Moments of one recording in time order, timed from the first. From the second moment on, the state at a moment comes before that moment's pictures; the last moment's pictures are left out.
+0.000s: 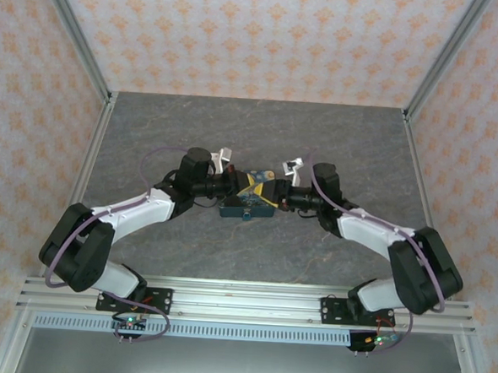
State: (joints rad) left arm -0.49 1.43 0.77 0.21 0.54 -1.10; right arm 0.48 1.35 0.60 0.39 -0.80 0.95
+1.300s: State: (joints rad) left arm -0.49 1.43 0.79 0.53 0.39 -1.24; right arm 0.62 1.41 0.58 0.82 -0.28 1.24
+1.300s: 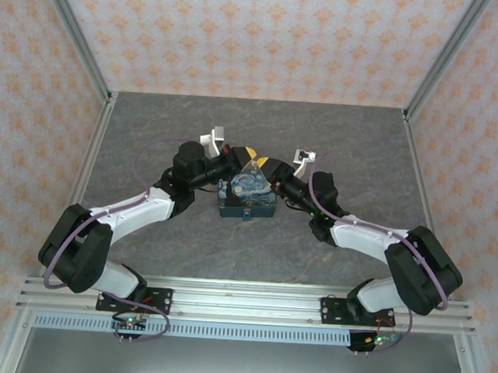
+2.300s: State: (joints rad) left arm -0.50 1.46 0.79 0.56 0.37 -1.25; right arm 0.63 1.45 0.59 0.92 -0.29 1.30
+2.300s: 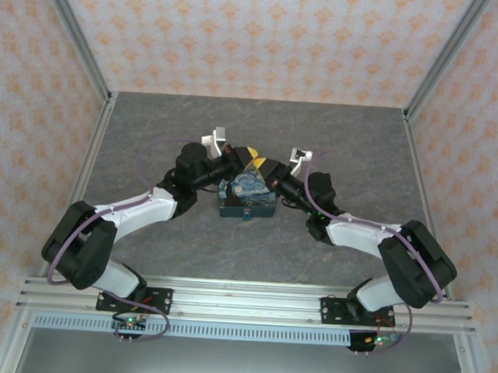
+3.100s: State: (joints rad) left arm -0.51 1.23 0.79 0.11 0.26 -1.05; right arm 0.59 1.39 0.53 0.76 -0.27 1.24
